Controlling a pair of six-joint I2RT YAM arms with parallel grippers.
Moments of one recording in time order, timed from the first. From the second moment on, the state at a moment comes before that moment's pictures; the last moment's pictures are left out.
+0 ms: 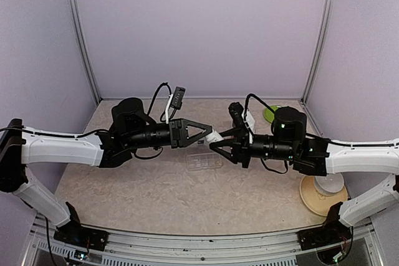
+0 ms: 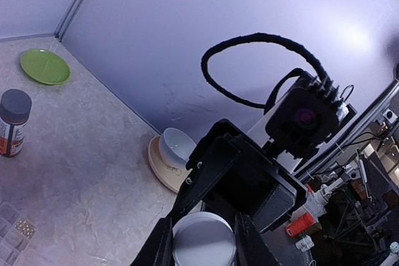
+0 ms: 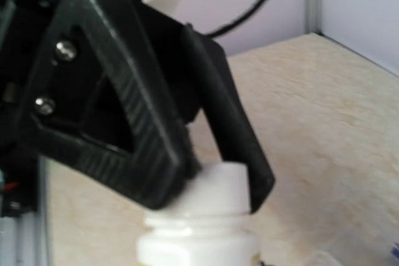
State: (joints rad) left arm -0.90 1.48 0.88 0.61 0.49 -0.69; right arm 0.96 1.26 0.77 0.33 -0.26 0.07
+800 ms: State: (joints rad) left arm -0.93 1.43 0.86 0.69 0.55 -0.59; right arm 0.89 1.23 0.73 0.49 -0.58 0.40
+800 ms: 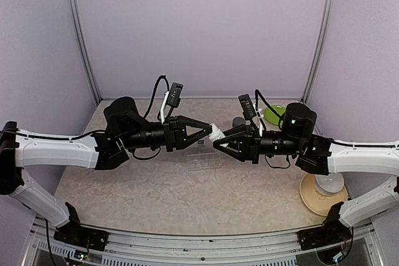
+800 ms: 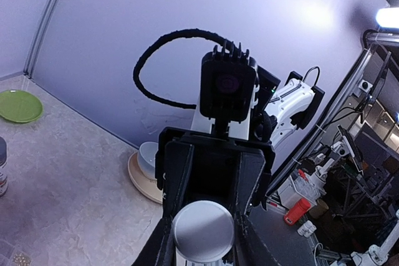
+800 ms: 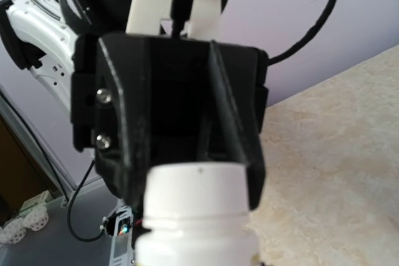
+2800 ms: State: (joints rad) left arm -0.61 1.53 0.84 0.32 0.04 -0.45; right arm 0.87 1.17 0.73 0.17 -0.08 0.21
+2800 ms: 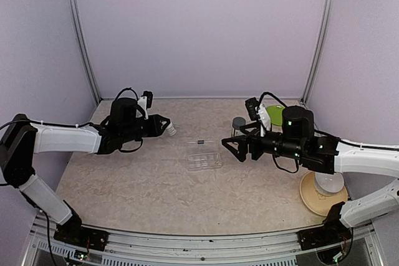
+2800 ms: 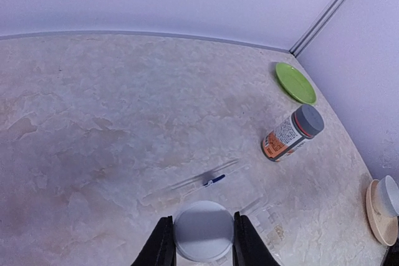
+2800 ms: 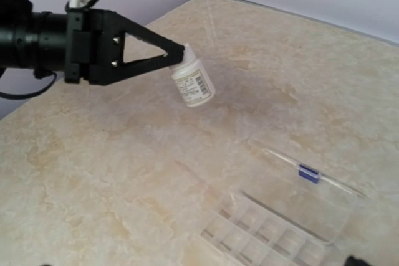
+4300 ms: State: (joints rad) left arm -0.41 1.76 0.98 0.27 -0.08 -0.43; right arm 0.87 1.14 0.71 0.15 -0.04 0.21
